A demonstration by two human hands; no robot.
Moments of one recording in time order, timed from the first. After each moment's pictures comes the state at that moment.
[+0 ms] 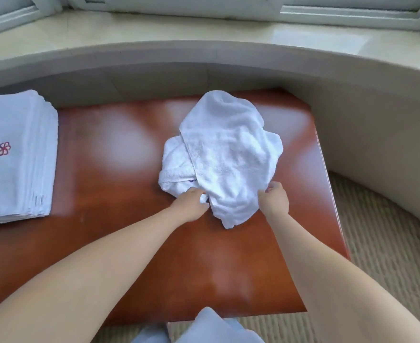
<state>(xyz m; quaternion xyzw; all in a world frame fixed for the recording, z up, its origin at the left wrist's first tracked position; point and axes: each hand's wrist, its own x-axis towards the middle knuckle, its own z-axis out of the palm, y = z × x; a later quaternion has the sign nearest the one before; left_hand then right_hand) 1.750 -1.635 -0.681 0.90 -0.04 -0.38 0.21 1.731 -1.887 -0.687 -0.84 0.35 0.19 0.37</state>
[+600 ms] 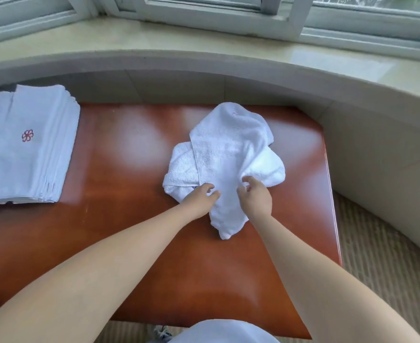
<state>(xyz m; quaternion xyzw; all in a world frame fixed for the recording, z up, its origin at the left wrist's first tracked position) 1.764 -1.670 -0.659 0.85 0.14 -0.34 0.38 1.768 -1.854 -0.658 -0.89 0.16 0.17 0.38</state>
